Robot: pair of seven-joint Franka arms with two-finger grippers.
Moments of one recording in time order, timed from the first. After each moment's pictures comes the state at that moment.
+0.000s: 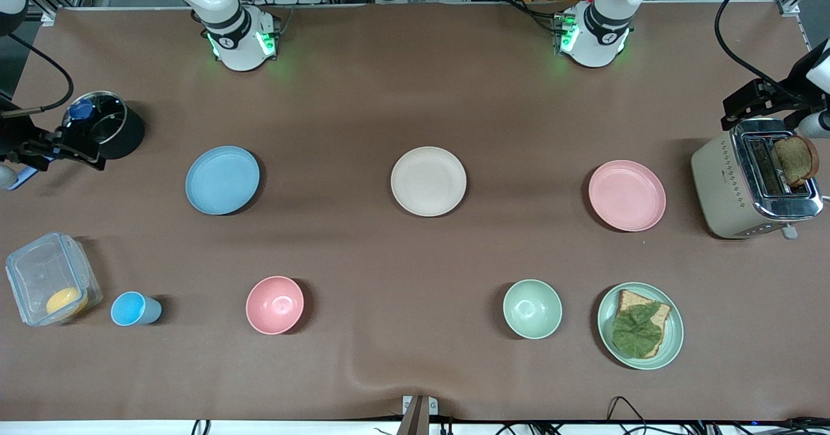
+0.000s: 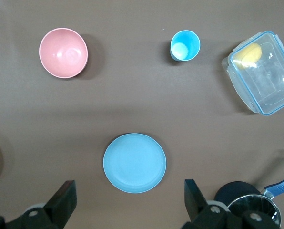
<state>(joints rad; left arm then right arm) 0.08 -0.04 -0.10 -1.58 0.03 1.52 0.00 0.08 0.09 -0.13 -1.50 0.02 1.58 -0.05</state>
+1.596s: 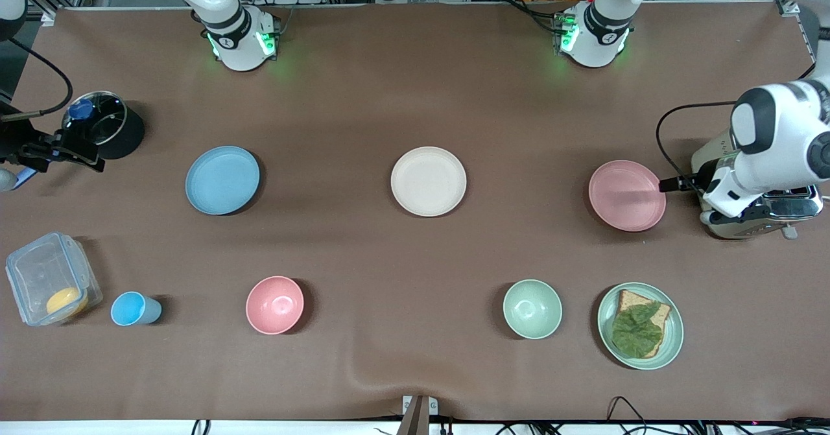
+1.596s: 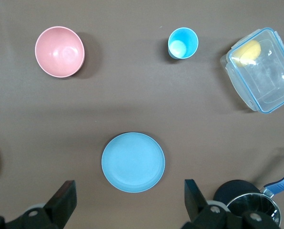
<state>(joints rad) 0.26 0.26 -0.10 -2.11 0.03 2.13 0.00 0.07 0.10 -0.13 -1.50 0.02 1.57 -0.05</state>
